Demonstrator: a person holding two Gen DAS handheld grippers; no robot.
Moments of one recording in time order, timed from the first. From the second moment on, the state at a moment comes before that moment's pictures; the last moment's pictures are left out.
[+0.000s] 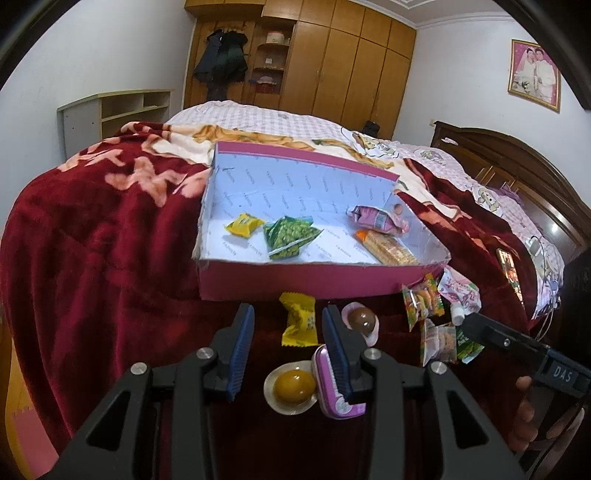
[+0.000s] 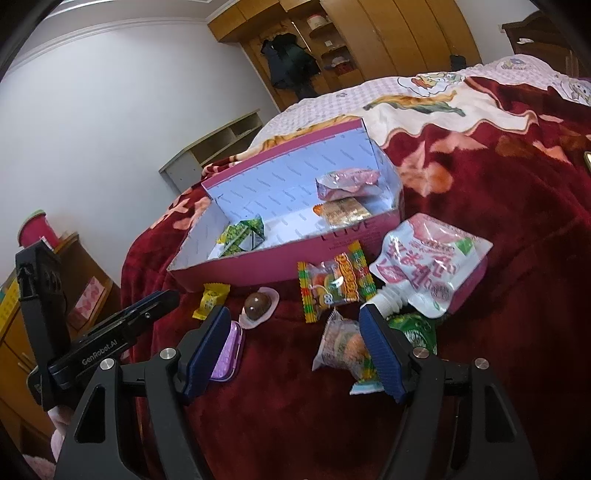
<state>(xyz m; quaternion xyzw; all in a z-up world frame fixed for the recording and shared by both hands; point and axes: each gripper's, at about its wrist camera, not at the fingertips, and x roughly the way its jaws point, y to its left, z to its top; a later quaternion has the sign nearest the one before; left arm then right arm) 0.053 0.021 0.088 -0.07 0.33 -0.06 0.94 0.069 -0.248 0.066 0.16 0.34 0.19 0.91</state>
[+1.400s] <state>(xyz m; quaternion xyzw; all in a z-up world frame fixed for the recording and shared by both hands) 0.037 0.003 0.047 -0.02 0.34 -0.04 0.94 0.046 -0.222 0.055 0.10 0.35 0.21 0.91</state>
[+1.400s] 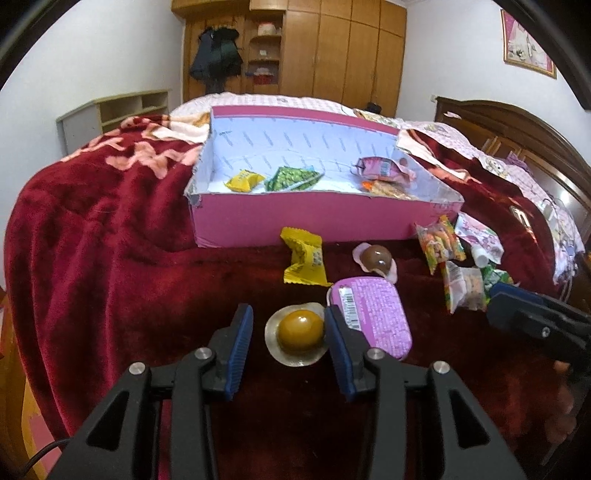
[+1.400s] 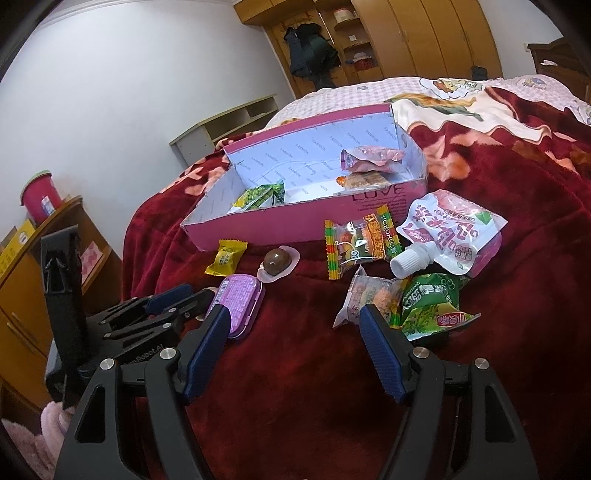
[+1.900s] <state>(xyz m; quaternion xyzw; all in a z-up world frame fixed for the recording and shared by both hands) 0.035 -0.003 0.034 0.00 0.32 -0.02 0.95 0.047 -0.217 0.049 0.10 0.36 0.22 0.90</state>
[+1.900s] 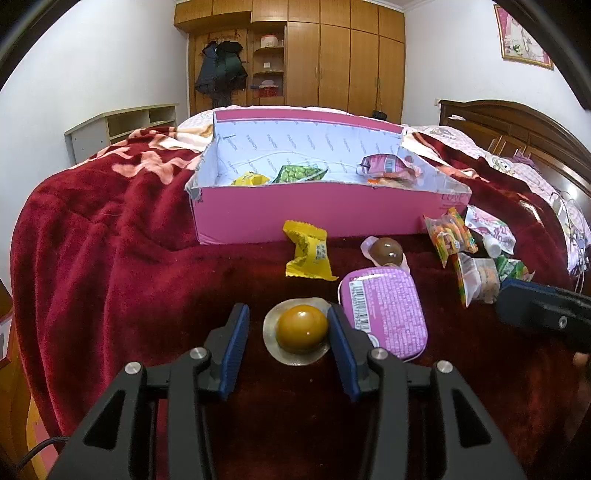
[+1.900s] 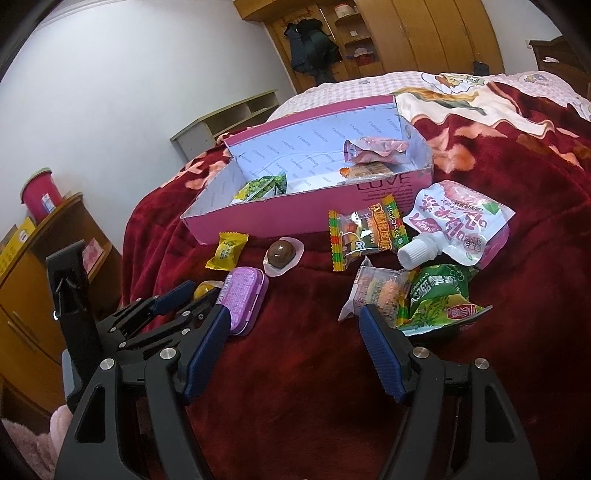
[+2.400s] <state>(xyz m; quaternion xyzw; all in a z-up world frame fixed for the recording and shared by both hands) 0.030 0.006 0.039 -0.02 0.32 -0.04 0.95 0.047 -0.212 0.044 0.10 0.36 0.22 0.90</state>
